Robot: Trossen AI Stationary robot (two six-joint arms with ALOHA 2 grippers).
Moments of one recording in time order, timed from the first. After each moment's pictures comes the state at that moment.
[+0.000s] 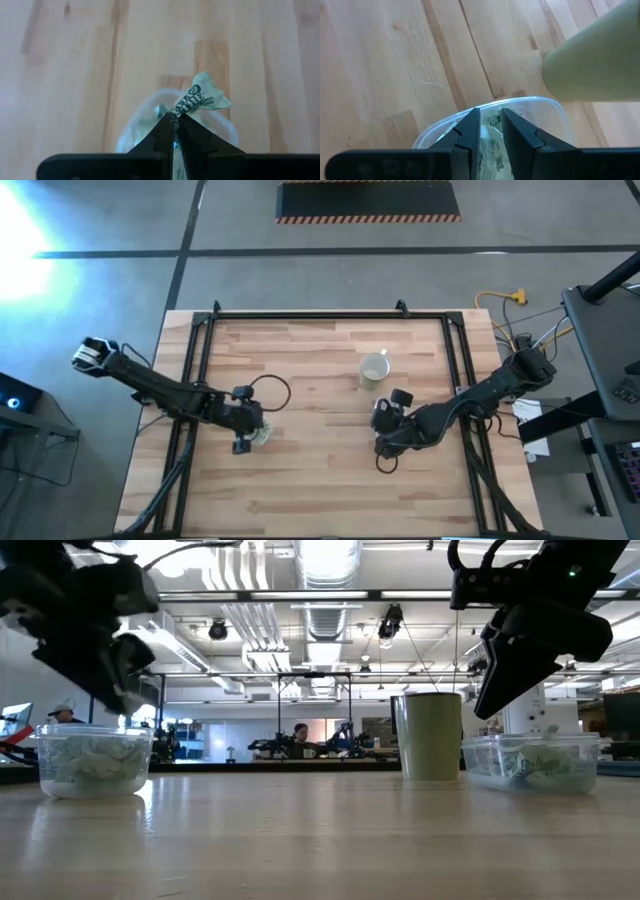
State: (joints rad) left arm -0.36 1.06 0.61 -0.52 -0.21 -0.37; right arm 0.44 1.56 0.94 -0.72 0.55 0.68
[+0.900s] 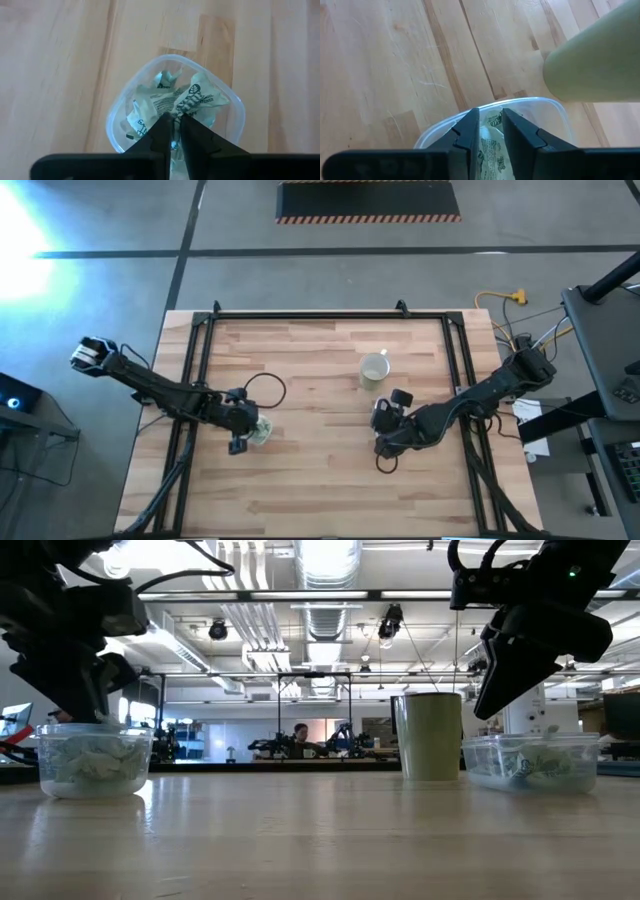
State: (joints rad) left arm -0.36 1.02 0.53 -0.53 -0.16 -0.49; right arm 0.44 1.56 0.93 -0.72 0.55 0.68
